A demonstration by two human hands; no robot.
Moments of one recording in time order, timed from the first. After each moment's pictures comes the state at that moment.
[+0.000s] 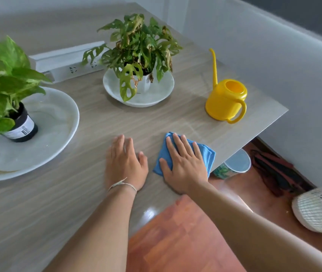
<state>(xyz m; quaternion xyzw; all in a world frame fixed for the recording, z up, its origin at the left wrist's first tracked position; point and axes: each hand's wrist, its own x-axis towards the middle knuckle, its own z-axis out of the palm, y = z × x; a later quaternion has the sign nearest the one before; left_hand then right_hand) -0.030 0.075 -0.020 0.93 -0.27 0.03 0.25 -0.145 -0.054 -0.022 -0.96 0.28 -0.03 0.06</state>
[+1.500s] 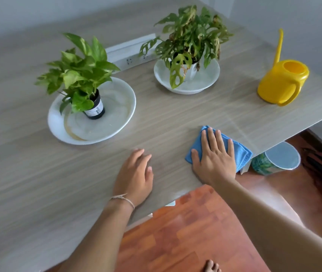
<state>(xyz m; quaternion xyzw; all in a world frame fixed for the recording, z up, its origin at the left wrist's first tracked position) -0.050 0.229 -0.001 0.91 -0.33 -0.04 0.23 -0.147 0.002 -0.021 -0.94 0.32 -0.02 0.07</state>
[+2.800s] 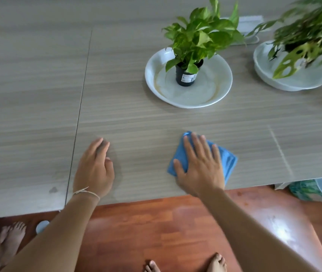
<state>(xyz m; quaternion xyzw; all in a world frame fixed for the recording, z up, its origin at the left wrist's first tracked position) -0.032 0.533 -0.012 0.97 -0.10 0.05 0.20 -0.103 0.248 -0.022 -0.99 0.09 -0.03 0.09</state>
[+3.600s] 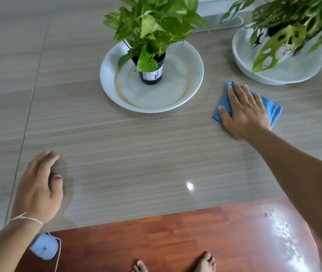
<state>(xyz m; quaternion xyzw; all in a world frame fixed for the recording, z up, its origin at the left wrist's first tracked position) -0.018 0.540 -0.033 0.97 -0.09 0.08 0.19 0.013 -0.010 -0.013 -0.99 0.13 0.02 0.03</state>
